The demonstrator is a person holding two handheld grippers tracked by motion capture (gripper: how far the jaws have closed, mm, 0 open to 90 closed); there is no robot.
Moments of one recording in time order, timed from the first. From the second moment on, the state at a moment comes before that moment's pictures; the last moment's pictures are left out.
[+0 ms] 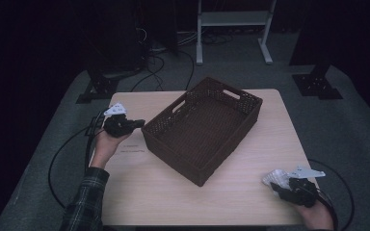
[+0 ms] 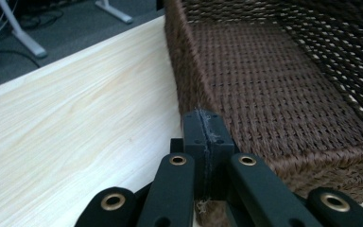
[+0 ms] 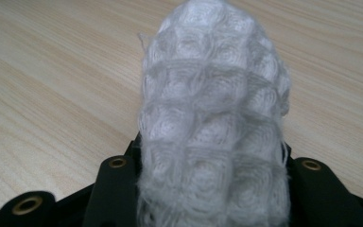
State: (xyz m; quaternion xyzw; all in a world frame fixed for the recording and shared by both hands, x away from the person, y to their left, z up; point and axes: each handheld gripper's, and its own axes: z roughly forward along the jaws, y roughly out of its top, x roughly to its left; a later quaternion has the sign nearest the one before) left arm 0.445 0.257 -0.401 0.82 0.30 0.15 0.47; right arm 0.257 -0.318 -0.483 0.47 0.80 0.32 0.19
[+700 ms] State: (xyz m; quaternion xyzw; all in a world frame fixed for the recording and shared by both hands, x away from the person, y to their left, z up) left arm 0.398 0.230 -0.392 0.83 0.23 0.11 0.49; right arm 0.257 -0.317 -0.483 0.47 0.80 0.32 0.19
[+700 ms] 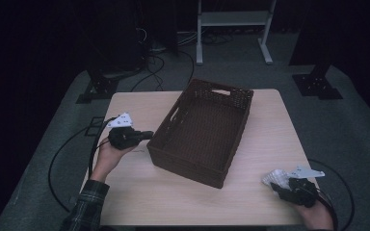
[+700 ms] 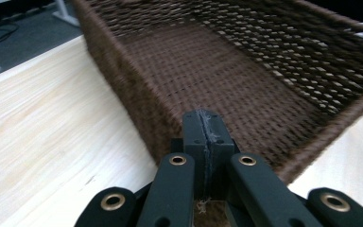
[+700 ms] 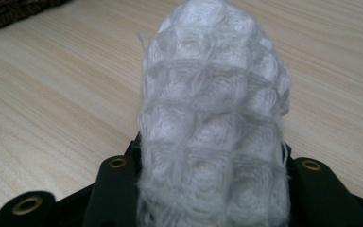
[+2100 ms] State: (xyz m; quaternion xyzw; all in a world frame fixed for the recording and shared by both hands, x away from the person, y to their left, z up) left arm 0.356 0.207 -0.407 0.85 0.18 0.06 0.49; right arm 0.256 -0.317 -0.483 0.47 0.80 0.31 0.19
